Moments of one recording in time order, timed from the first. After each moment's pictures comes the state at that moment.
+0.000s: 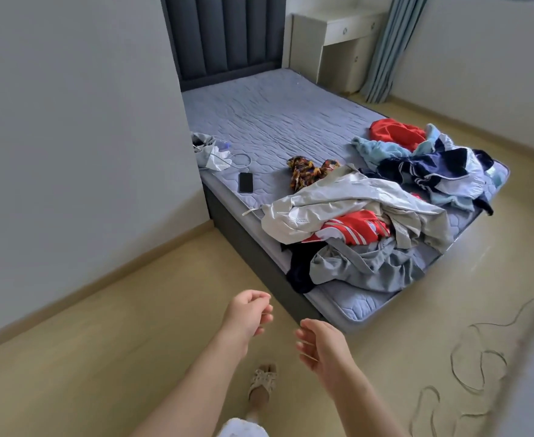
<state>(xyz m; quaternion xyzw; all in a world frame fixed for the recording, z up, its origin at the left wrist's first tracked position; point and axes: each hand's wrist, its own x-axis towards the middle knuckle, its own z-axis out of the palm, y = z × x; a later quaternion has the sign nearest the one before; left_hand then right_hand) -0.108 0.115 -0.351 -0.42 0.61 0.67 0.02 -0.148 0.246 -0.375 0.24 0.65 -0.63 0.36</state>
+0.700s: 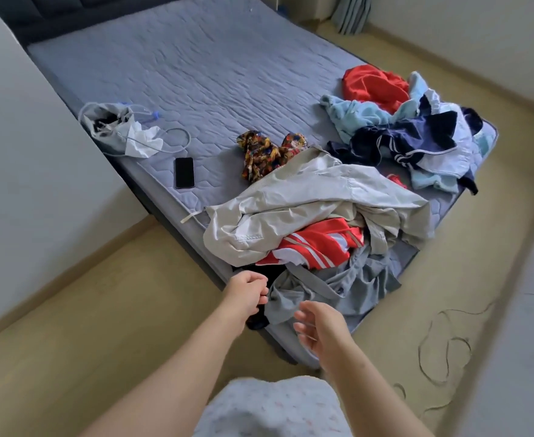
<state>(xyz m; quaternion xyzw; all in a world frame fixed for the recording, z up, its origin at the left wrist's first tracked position) -0.423 0.096 -0.401 -0.43 0.62 0.64 0.14 -0.438 0.235 -0.407 0.36 0.61 -0.61 0.35</state>
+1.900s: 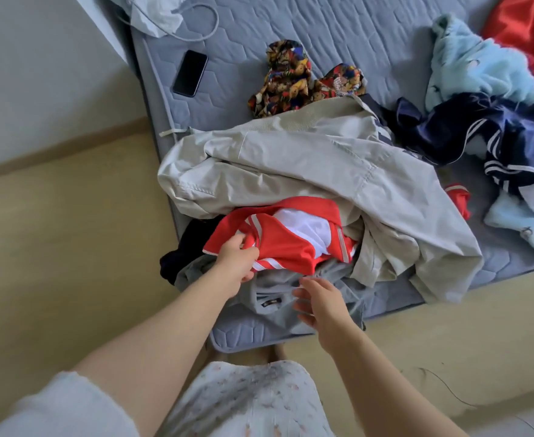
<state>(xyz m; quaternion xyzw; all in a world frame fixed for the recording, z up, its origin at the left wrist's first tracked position) -0.635 0.238 -0.541 -0.65 0.45 0.62 0.02 -0.702 0.376 -0.518 0.20 0.69 -0.42 0.55</state>
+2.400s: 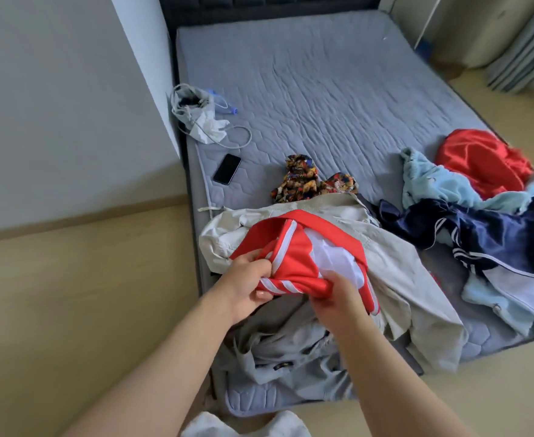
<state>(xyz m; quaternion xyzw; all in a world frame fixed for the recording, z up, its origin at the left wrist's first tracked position) -0.592 0.208 -0.363 -0.45 0.37 0.81 -0.10 -0.702 0.304 -0.394 0.28 0.49 -0.69 0.46</state>
